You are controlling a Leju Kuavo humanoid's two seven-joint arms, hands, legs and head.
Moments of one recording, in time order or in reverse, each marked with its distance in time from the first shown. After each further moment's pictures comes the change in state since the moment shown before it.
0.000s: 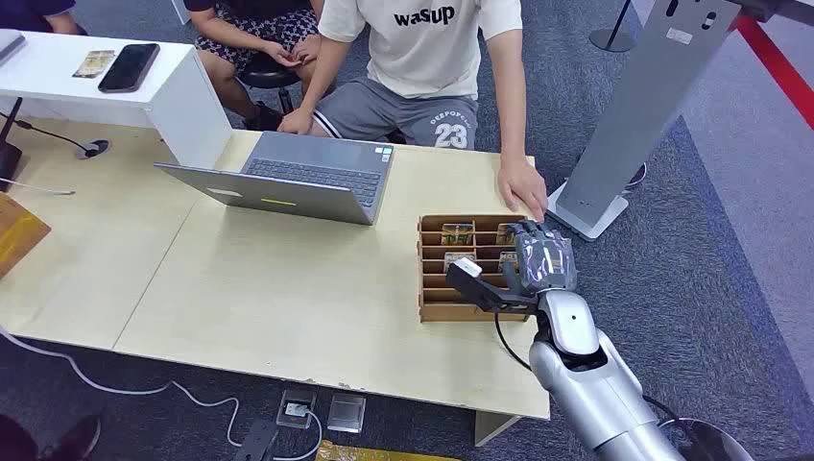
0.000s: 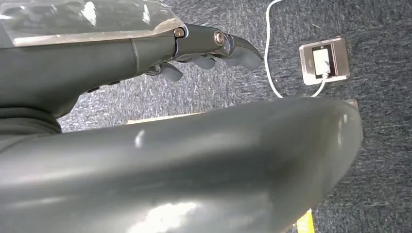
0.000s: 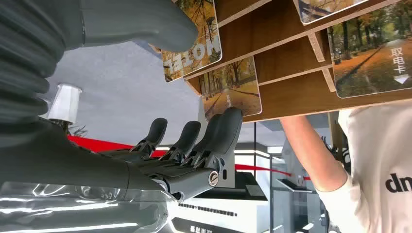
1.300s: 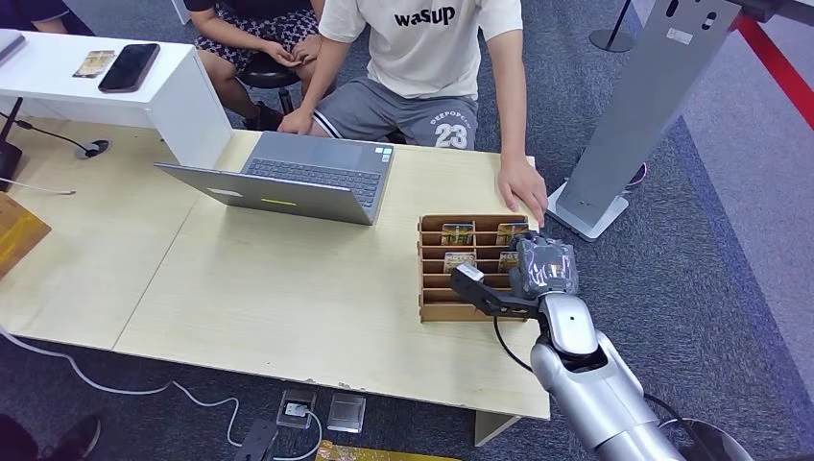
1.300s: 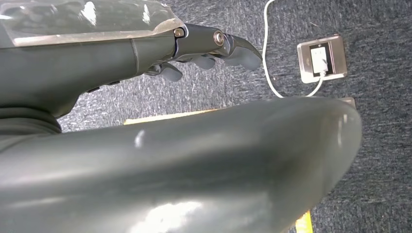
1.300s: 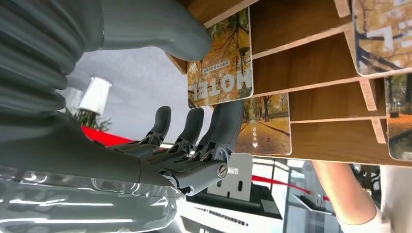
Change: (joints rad) left arm 0.000 0.000 0.000 0.000 0.000 -0.009 -0.007; right arm -0.001 0.000 -0.003 0.042 0.037 0.046 0.041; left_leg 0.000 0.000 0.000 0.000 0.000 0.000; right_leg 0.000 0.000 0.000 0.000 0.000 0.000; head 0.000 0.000
